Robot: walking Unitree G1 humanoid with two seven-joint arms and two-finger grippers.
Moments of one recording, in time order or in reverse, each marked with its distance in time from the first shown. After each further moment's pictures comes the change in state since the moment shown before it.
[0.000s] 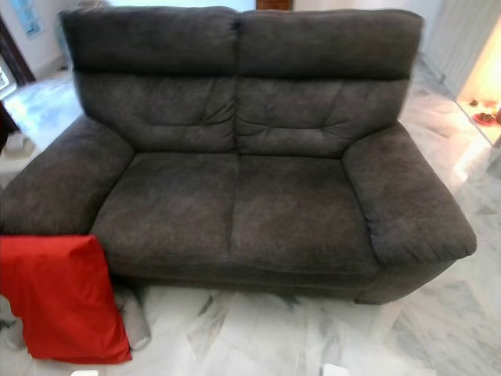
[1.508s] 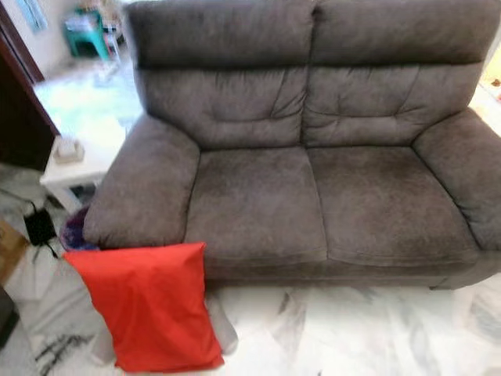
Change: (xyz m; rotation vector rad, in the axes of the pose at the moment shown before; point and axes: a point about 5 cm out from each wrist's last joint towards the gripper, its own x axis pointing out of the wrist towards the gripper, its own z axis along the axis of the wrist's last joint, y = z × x) left arm -0.001 -0.011 -0.011 0.024 0.024 -0.006; right arm -0.002 0.002 -0.009 -0.031 0.042 0.004
